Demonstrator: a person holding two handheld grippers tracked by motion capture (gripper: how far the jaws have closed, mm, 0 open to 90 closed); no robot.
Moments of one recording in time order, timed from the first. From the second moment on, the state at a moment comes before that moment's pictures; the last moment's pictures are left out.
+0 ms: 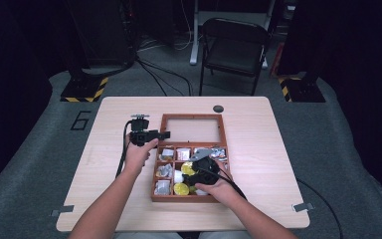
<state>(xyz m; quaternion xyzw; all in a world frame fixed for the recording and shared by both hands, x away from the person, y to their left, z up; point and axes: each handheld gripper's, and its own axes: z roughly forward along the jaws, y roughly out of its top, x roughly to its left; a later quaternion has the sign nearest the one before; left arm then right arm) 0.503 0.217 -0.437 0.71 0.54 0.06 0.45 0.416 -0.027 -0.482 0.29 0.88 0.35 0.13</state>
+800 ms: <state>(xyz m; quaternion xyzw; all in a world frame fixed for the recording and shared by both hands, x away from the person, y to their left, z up) 0.504 0.217 -0.438 0.70 0.54 0.06 0.46 0.414 -0.027 -0.483 0.29 0.88 0.35 0.14</state>
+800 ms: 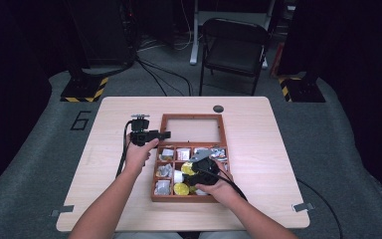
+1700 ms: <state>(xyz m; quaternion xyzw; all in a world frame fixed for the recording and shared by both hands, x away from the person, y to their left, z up) 0.505 0.219 -0.439 0.70 0.54 0.05 0.45 0.413 -0.025 -0.484 0.29 0.88 0.35 0.15</state>
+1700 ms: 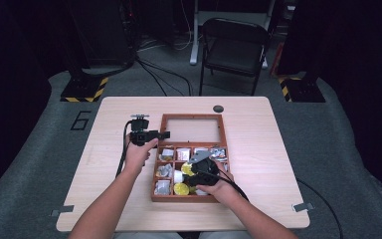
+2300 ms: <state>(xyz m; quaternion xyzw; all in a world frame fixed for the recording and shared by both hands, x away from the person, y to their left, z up) 0.506 0.220 -0.439 0.71 0.54 0.05 0.45 0.415 -0.030 -0.479 0.30 0.87 0.36 0.14</state>
